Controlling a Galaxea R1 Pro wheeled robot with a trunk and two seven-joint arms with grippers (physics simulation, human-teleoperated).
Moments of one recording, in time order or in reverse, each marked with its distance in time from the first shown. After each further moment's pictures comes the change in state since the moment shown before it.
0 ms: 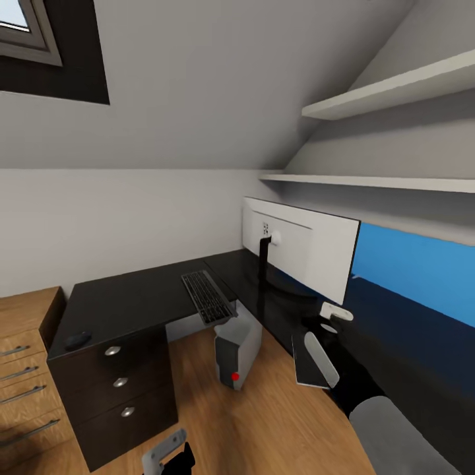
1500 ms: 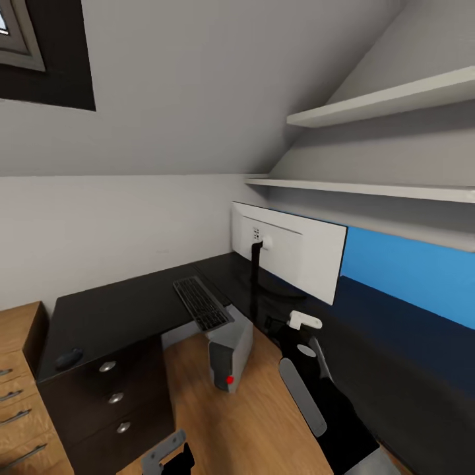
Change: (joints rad) left arm 0.000 0.002 0.001 0.005 -0.002 -0.001 -0.001; right arm 0.198 0.090 0.145 -0.355 -0.008 0.071 0.002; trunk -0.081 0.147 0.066
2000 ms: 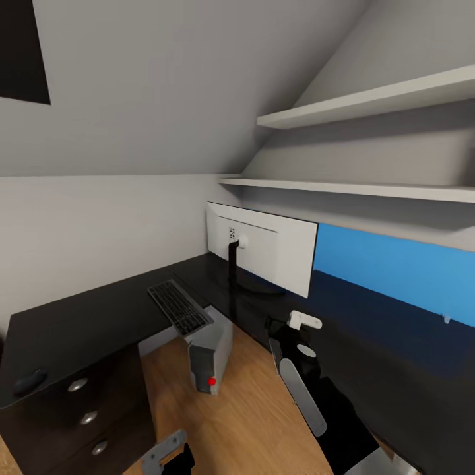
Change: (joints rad) left arm 0.000 0.000 -0.001 0.002 0.001 0.000 0.000; right arm 0.000 0.000 0.000 0.000 0.000 -0.001 0.000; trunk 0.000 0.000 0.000
